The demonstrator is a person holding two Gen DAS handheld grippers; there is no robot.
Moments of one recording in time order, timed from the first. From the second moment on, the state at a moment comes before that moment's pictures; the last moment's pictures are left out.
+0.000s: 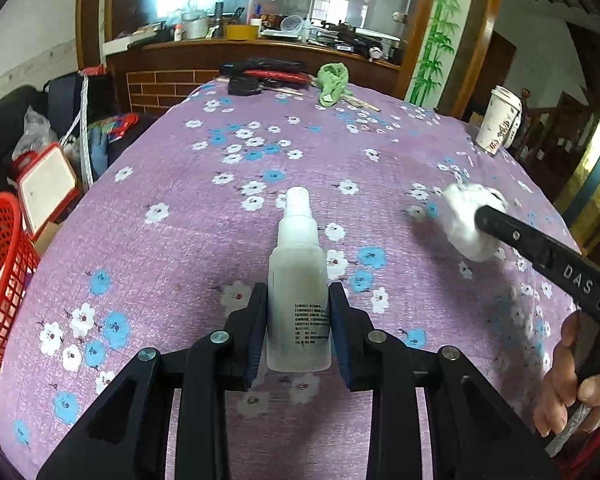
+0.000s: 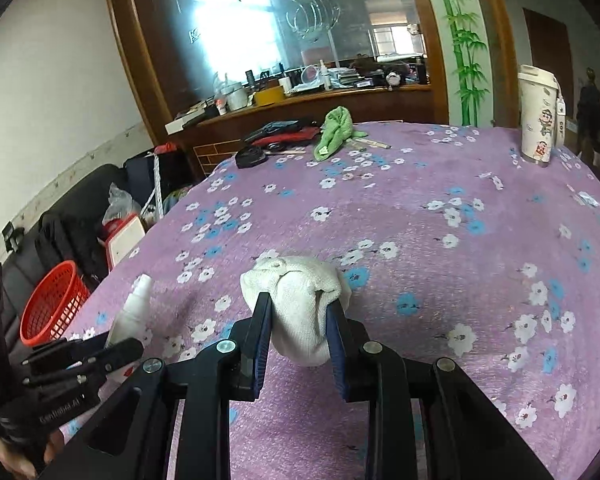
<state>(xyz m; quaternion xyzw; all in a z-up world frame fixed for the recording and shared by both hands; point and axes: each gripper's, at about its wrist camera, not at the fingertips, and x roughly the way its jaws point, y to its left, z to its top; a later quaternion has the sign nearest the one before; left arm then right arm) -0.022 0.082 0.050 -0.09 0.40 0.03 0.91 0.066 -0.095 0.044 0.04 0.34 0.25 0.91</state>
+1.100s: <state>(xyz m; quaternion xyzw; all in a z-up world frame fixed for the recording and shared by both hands) -0.084 0.079 0.065 -0.01 0.35 0.06 0.94 -0.041 -0.088 0.065 0.07 0.35 0.20 0.91</state>
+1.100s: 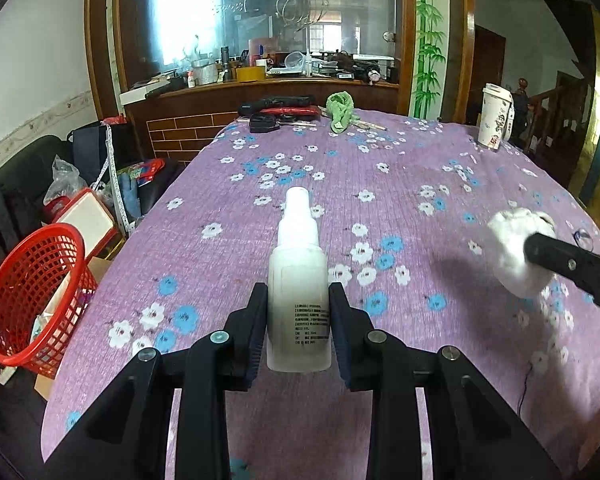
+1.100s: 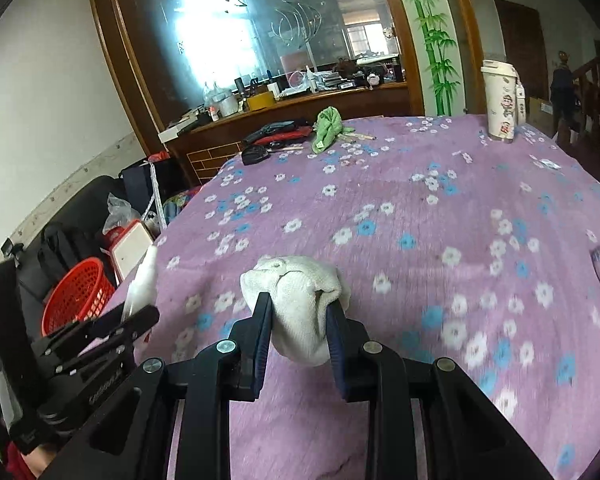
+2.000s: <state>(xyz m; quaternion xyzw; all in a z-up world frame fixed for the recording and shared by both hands) -0.132 0.112 0.078 -0.02 0.31 0.09 0.95 -0.082 -0.029 0.068 0.03 0.36 0.23 0.91</state>
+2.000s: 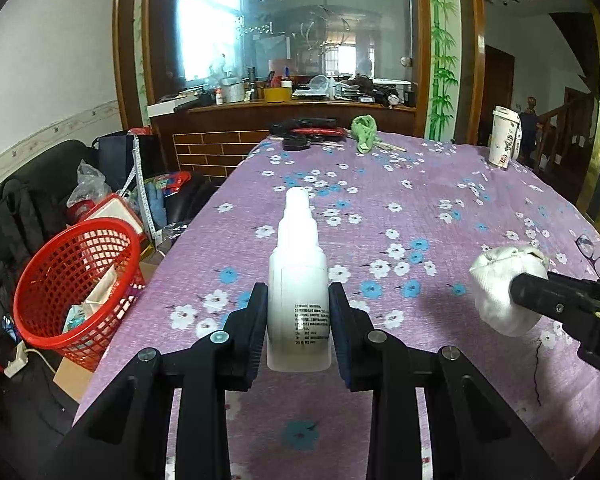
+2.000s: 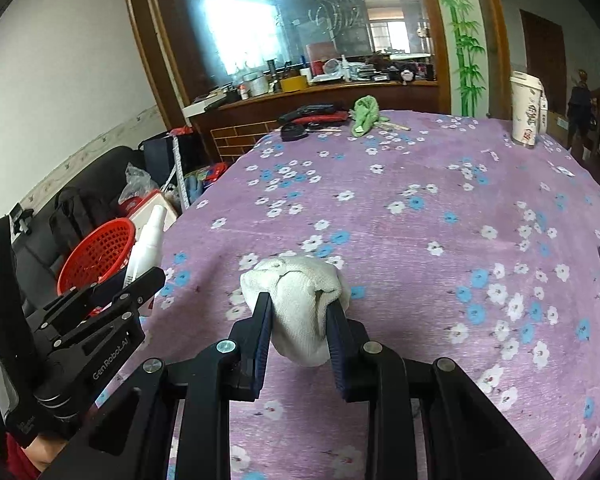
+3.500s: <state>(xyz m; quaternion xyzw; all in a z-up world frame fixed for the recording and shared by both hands) -0.184 0.365 0.090 -0.14 0.30 0.28 0.90 -0.049 0.243 0.087 -0.07 0.40 0.42 0.81</state>
